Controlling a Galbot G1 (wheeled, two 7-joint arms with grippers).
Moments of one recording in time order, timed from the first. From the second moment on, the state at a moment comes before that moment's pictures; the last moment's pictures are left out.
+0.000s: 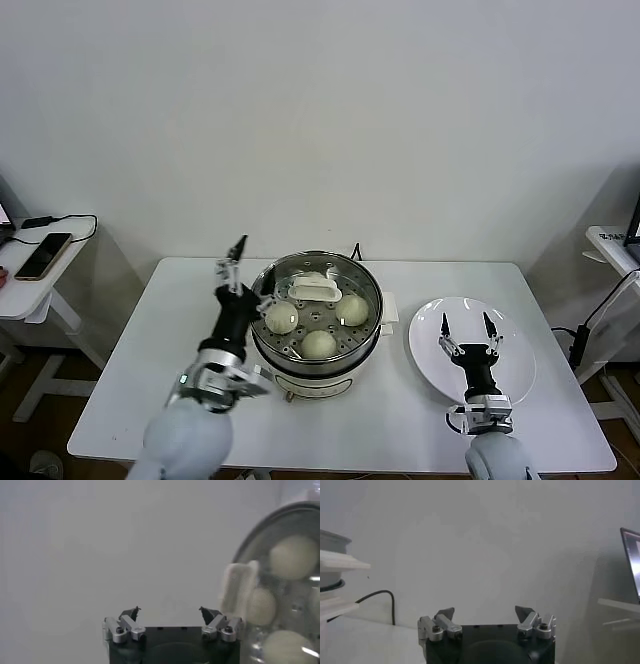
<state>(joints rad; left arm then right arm) 1.21 -1.24 -0.22 -2.21 0.83 0.37 0.06 -1.32 1.13 0.40 1.61 0.24 0.31 0.29</state>
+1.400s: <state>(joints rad) 1.43 -1.27 -0.54 -1.77 -0.04 -0.21 -0.02 -1.47 1.17 0.50 1.70 0.49 0.29 0.15</state>
